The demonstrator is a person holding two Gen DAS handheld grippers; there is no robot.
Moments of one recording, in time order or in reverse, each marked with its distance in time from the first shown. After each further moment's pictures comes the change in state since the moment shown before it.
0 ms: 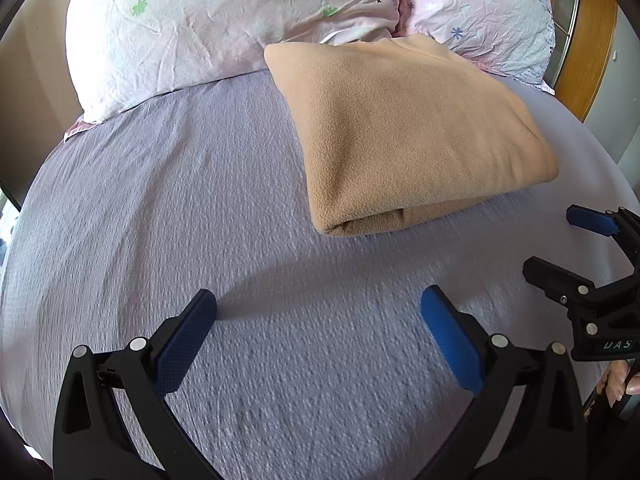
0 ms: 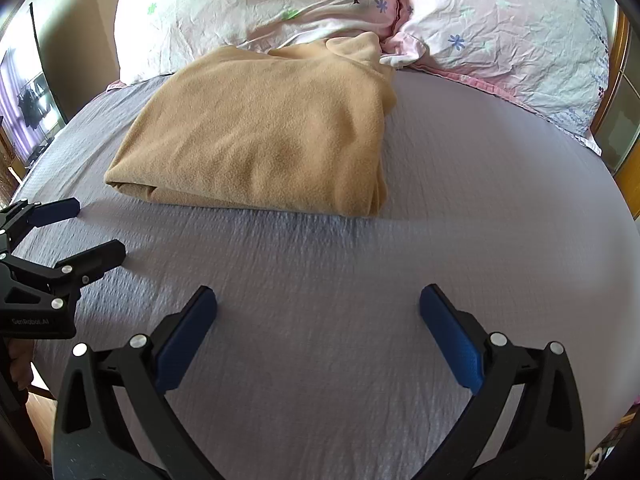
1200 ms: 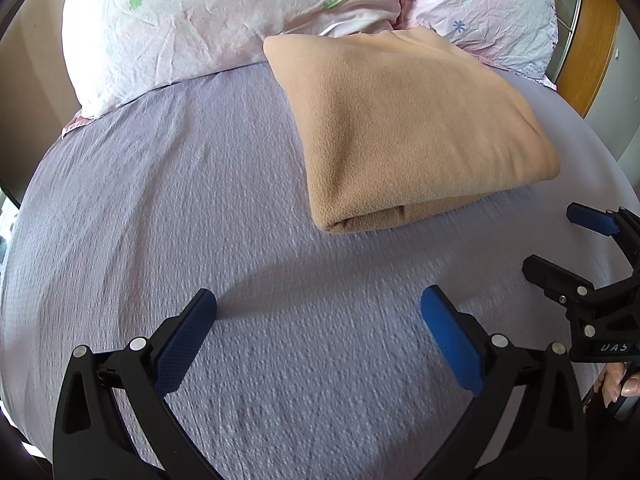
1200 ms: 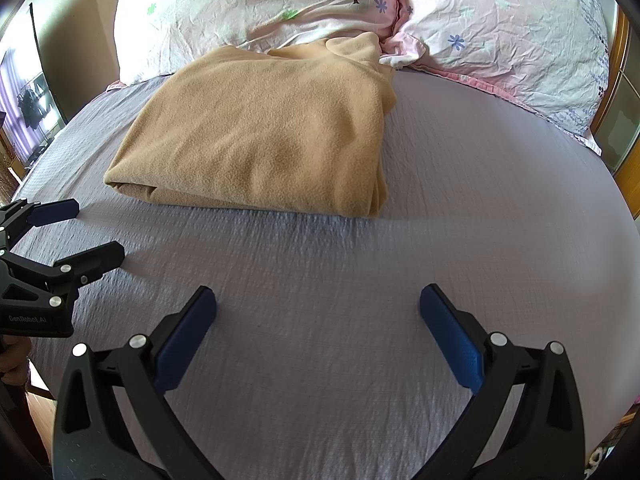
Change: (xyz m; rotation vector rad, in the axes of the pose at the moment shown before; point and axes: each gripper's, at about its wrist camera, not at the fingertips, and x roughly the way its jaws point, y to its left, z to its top) left arm 0.002 -0.001 0.002 -0.006 0.039 0.002; right arm 0.001 0.000 0.000 -0.001 0.000 0.002
